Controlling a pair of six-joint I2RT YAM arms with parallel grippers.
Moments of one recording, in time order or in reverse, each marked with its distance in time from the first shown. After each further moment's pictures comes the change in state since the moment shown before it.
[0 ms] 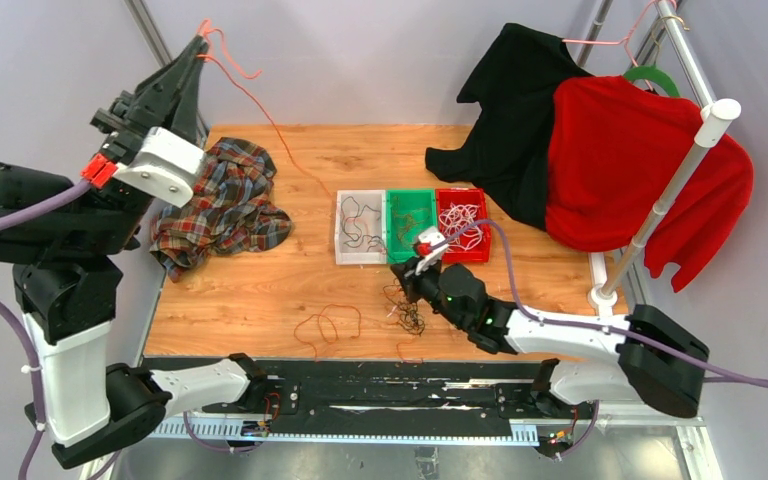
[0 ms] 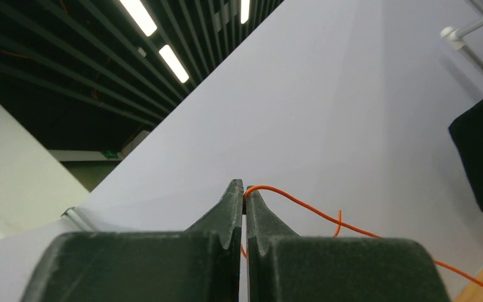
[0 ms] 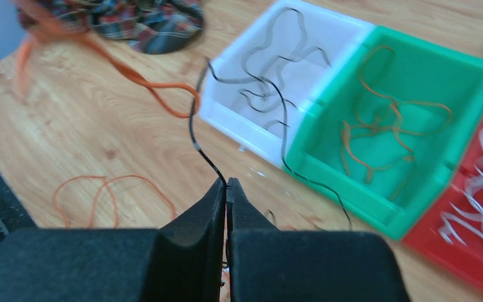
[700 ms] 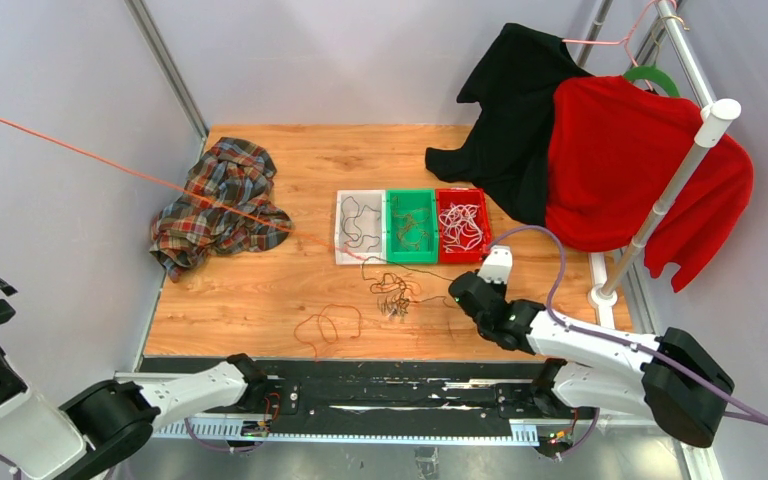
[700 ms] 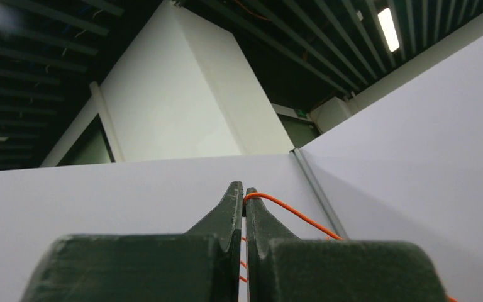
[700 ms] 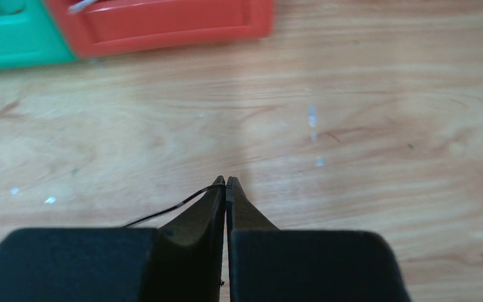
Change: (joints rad) left arm -0.011 -0.122 0.172 0.189 -0.373 0.380; right arm -0.140 -0.181 -0.107 -0.782 0.431 0.534
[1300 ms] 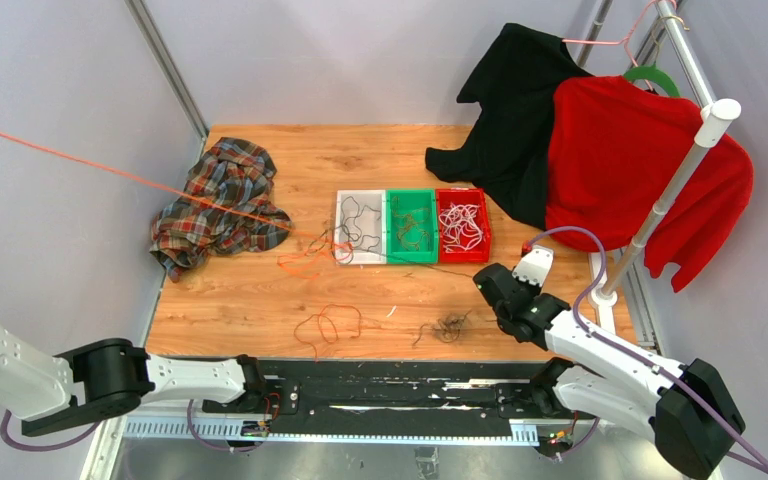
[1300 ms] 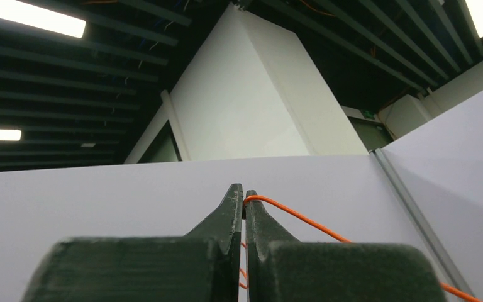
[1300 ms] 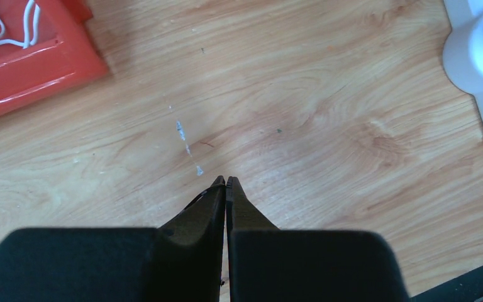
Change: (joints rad) left arm -0.428 0.110 0.263 0.160 -0.132 0.656; right arm -0.223 -0.129 0.021 -0.304 0.071 0.142
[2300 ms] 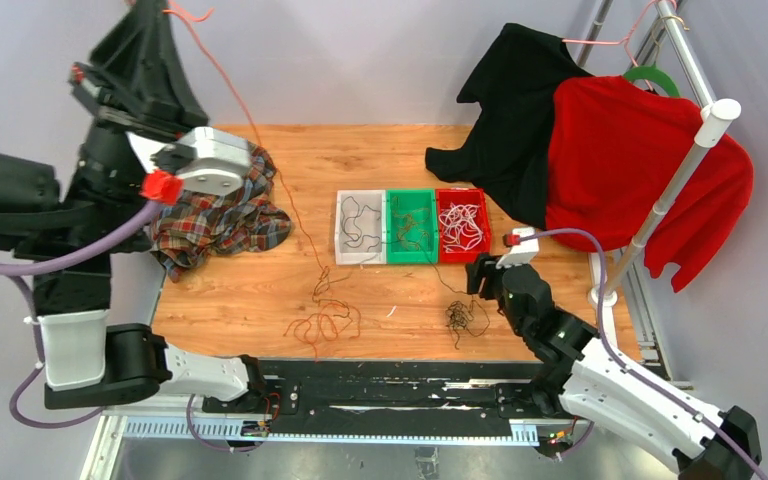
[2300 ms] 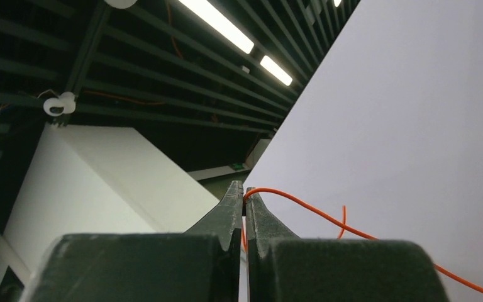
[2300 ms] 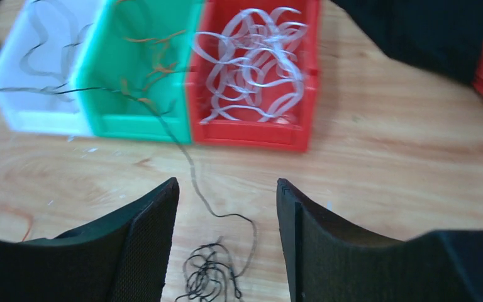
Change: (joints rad) left arm -0.045 0.109 -0.255 -0.209 0.046 -0.248; right arm 0.033 -0.288 -0.031 0.363 -0.276 -0.451
